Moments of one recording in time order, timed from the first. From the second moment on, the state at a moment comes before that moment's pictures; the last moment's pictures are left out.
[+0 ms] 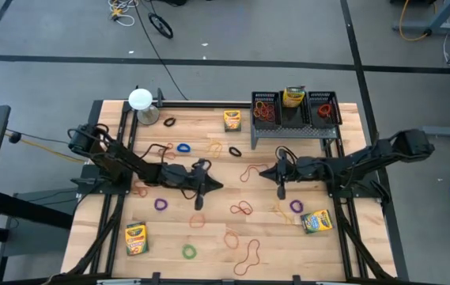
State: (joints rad) left arm -0.21 1.66 0.51 0.94 -0.20 -0.12; right arm 0.09 1.23 0.22 0.65 0.15 0.09
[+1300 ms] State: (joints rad) left arm -0.24 1.66 0.75 0.23 -0.36 -0.18; right arm 0.09 1.33 0.22 0.77 0.15 0.05
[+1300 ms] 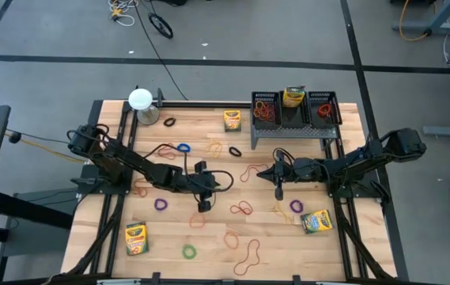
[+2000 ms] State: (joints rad) left arm -0.24 1.66 0.84 0.07 -0.31 -0.20; right arm 0.09 1.33 0.22 0.77 0.15 0.05
